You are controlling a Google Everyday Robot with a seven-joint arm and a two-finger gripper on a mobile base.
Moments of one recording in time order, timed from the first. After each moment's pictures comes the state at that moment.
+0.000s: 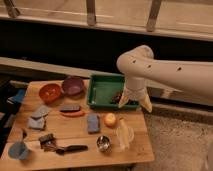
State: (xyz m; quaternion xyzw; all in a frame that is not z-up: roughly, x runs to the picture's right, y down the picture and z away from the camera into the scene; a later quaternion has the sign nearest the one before) arm 0.144 0.091 0.665 -0.19 0.34 0.73 0.56
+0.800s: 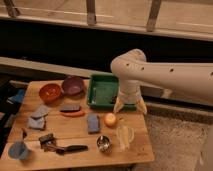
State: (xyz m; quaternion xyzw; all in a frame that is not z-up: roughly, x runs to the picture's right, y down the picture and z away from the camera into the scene) arm 0.129 0.108 0.672 -0.23 0.35 0.69 0.60
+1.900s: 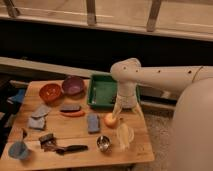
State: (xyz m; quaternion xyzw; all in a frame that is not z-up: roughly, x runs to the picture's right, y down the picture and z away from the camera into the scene) arm 0.116 0.145 0.716 -0.30 0.38 0.65 0.59
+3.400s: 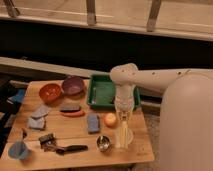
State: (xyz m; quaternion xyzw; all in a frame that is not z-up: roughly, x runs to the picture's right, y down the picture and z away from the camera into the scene) arm 0.114 0.153 0.736 -0.31 0.40 0.66 0.55
